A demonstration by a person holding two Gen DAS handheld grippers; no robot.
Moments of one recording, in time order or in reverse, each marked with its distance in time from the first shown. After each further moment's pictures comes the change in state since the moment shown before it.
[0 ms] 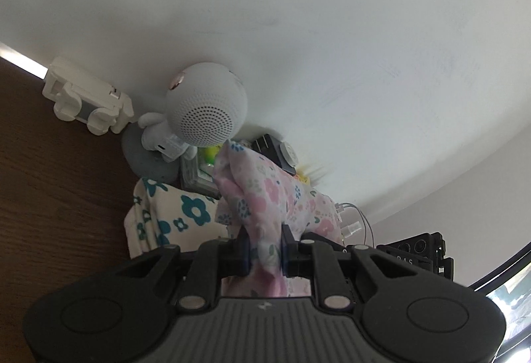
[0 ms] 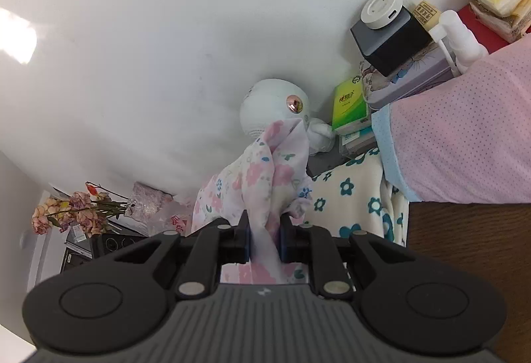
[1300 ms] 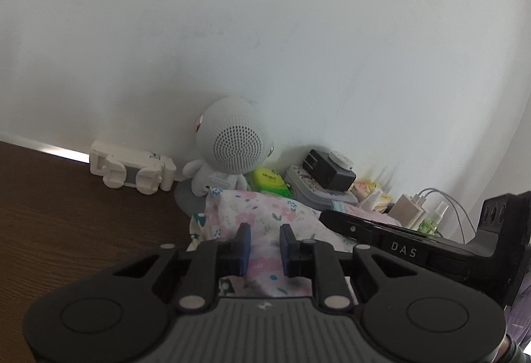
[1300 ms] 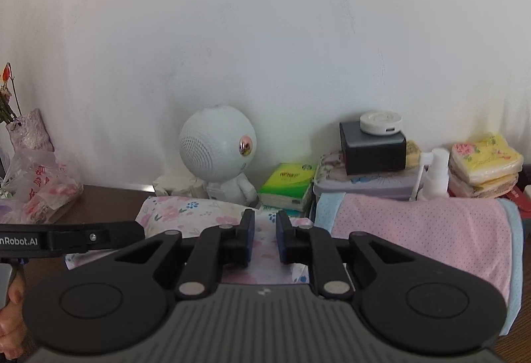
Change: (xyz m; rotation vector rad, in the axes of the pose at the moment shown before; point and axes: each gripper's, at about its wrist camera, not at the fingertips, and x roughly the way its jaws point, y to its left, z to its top) left arm -0.001 -0.043 -0.064 0.426 -0.309 0.326; right arm 0.030 0.030 -0.061 -0.678 -0.352 -0.423
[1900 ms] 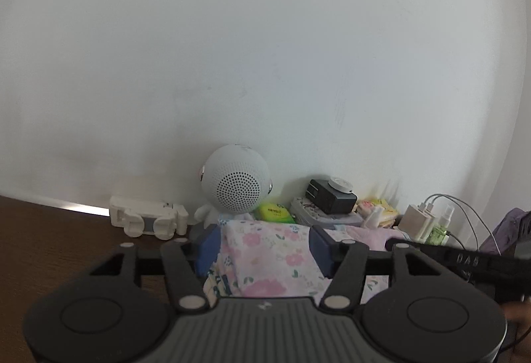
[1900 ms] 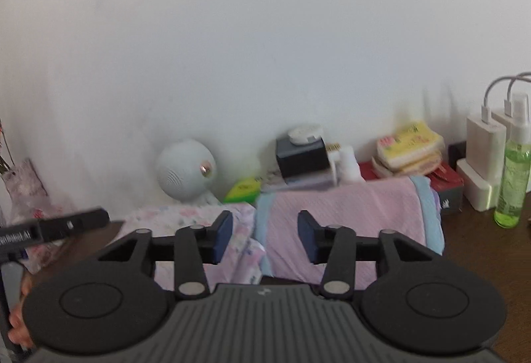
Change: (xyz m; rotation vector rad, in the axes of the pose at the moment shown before) left arm -0.003 -0.020 0.005 0.093 -0.062 0.084; right arm -0.054 -0.038 -0.011 0.138 -0.027 -0.096
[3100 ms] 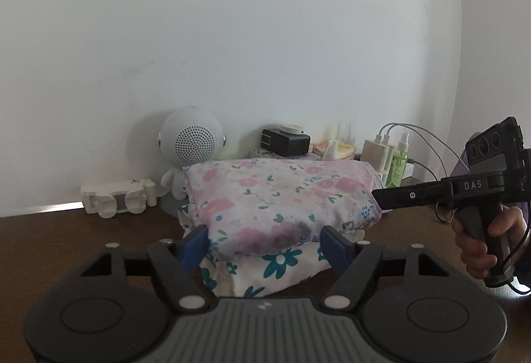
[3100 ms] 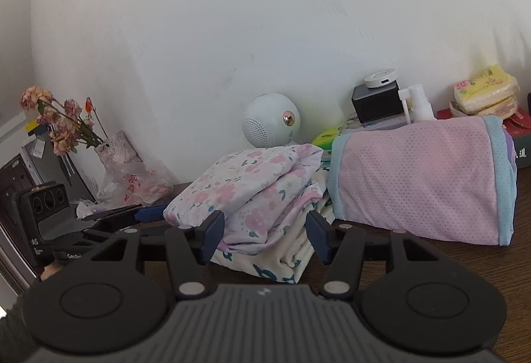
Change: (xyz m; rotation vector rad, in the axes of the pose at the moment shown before) left arm -0.025 -0.005 -0.049 0.257 0.062 -0.134; right arm -0.011 -0.022 -0.026 -0.007 0.093 0.414
